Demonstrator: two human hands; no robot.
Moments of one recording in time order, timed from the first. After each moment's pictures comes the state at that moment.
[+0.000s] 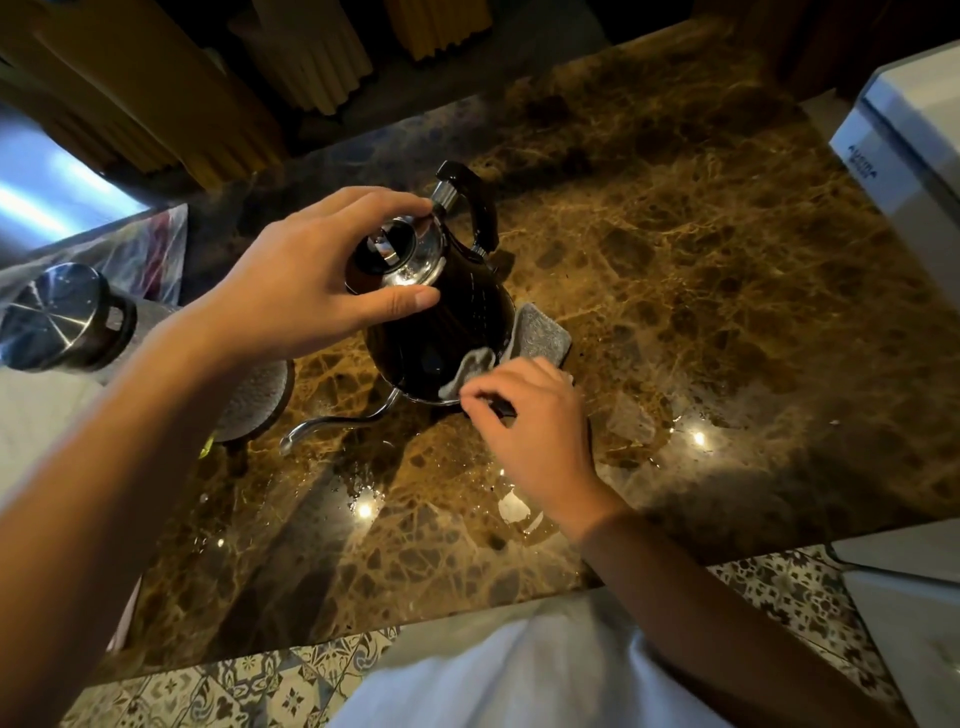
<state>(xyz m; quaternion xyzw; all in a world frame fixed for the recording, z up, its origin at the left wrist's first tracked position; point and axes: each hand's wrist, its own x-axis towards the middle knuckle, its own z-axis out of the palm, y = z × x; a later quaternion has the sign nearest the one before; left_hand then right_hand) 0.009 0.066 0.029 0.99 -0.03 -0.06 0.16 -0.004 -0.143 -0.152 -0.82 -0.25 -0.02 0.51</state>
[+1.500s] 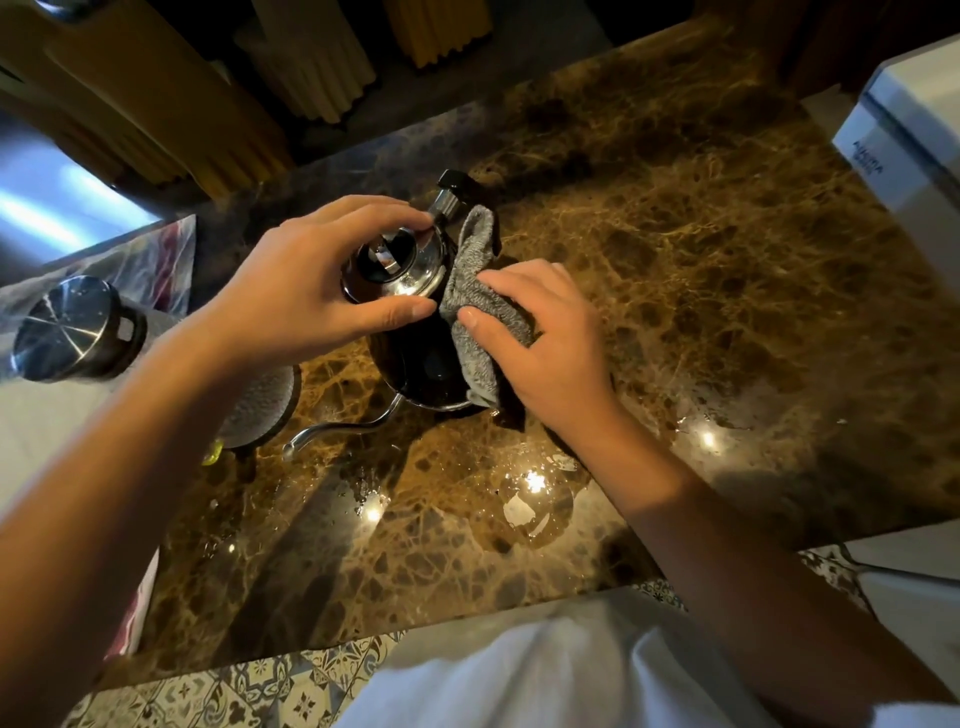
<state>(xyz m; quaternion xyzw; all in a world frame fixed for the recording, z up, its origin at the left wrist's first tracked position) 0.008 0.068 0.032 0.98 -0.05 -0.05 0.17 0.050 -0.135 -0.096 -0.77 -0.26 -0.08 0.57</state>
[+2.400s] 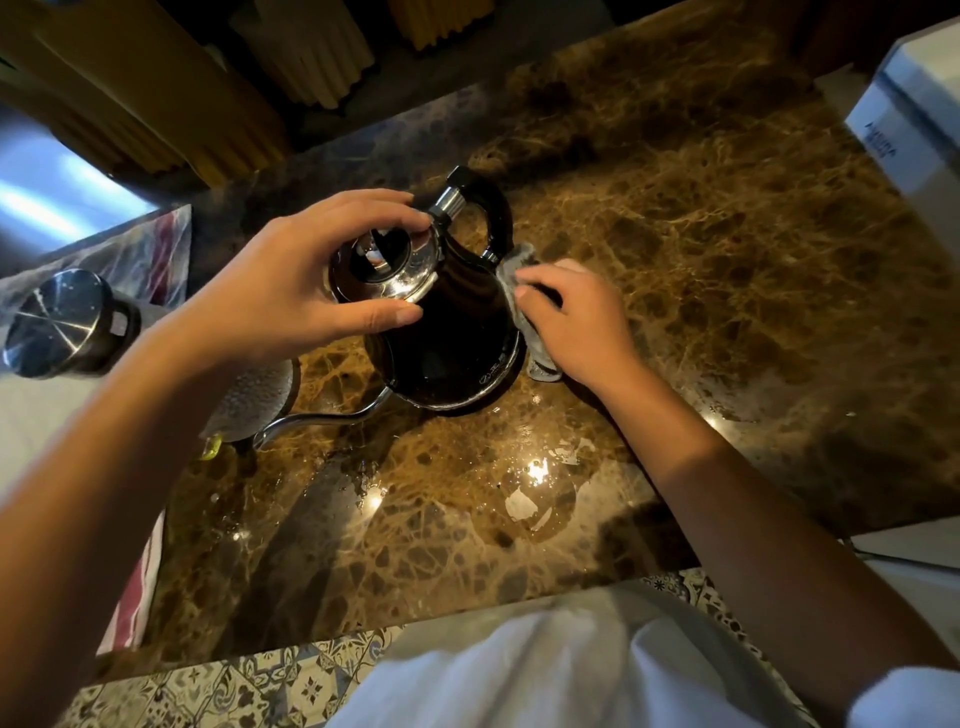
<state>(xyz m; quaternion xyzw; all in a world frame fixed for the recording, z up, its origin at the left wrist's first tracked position) 0.008 0.087 0.022 0.97 -0.09 -0.06 0.23 0.090 -0.146 -0.121 -0.84 -0.19 0.08 0.50</state>
